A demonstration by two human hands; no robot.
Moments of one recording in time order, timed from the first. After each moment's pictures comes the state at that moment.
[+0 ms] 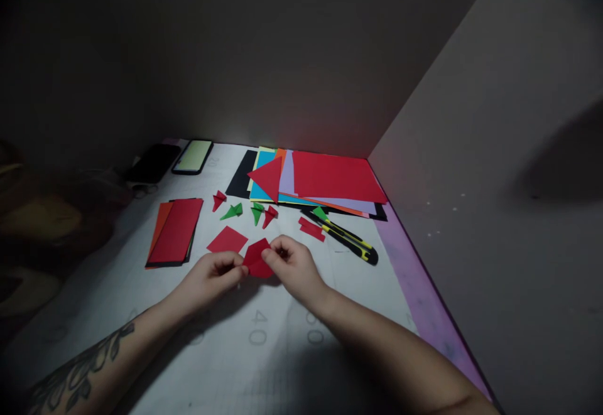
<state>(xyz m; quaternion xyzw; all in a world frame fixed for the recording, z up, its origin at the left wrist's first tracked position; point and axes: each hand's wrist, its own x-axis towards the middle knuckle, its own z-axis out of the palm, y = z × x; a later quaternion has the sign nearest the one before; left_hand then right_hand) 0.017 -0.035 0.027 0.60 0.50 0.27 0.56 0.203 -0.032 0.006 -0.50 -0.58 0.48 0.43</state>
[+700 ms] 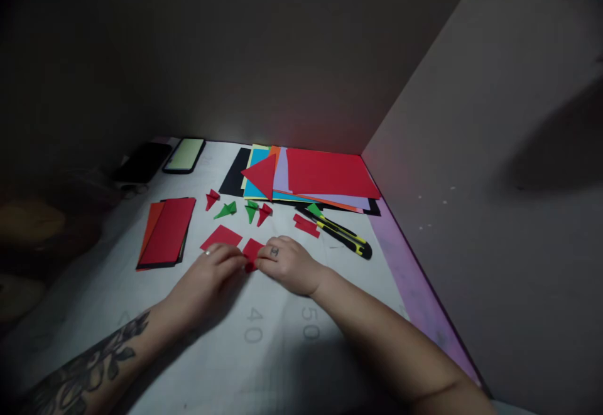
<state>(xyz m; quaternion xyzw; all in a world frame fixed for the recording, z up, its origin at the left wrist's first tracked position) 0.008 -0.038 0.010 0.86 0.42 0.20 0.18 0.227 -0.011 -0.008 -0.24 -0.94 -0.02 0.24</state>
